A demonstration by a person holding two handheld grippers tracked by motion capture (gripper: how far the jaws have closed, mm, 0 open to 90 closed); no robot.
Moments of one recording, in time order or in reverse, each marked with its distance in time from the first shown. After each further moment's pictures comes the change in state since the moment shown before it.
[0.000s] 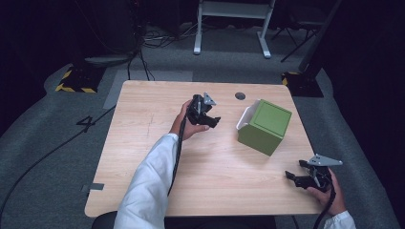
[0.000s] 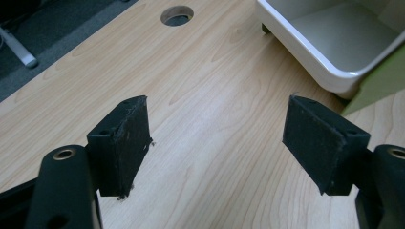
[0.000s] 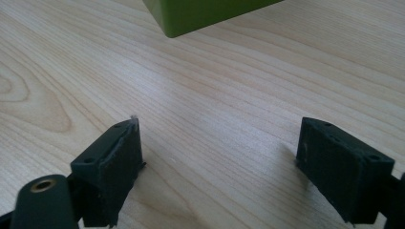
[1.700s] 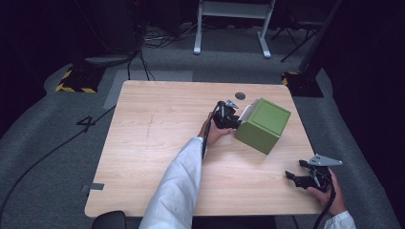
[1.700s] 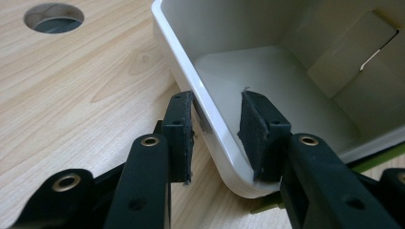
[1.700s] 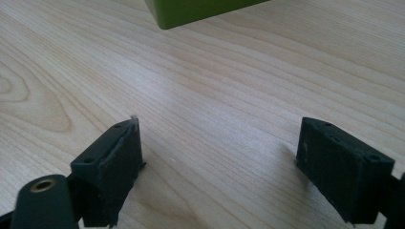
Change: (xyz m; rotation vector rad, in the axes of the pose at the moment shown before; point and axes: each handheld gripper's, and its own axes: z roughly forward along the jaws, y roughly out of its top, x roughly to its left) left arm -0.040 0.023 0.097 -0.071 -0.278 -0.178; right arm 0.000 0.000 0.000 0.000 0.000 0.000
